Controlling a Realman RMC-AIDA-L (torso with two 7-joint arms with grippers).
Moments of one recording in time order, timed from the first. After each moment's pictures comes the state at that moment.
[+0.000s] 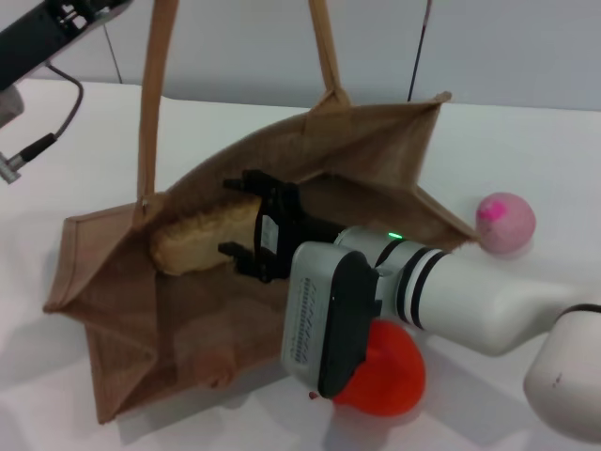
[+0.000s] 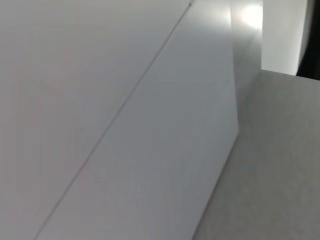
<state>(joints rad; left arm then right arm) -0.77 -1.95 2.86 -0.34 -0.96 1.96 -1.60 0.79 2.04 -2.66 -0.82 -2.22 0.29 2.16</state>
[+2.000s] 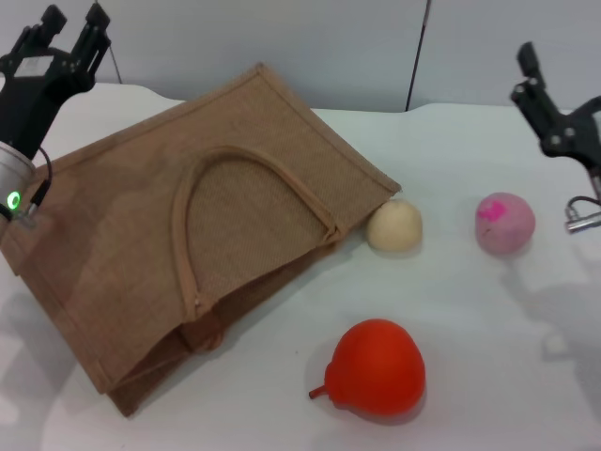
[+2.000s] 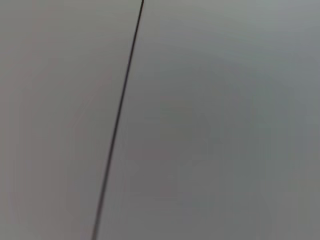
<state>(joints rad) -0.61 -2.04 2.85 -0.06 -1.39 1.36 -0.62 0.43 2.02 -2.68 -0.52 -2.07 1.54 2.72</state>
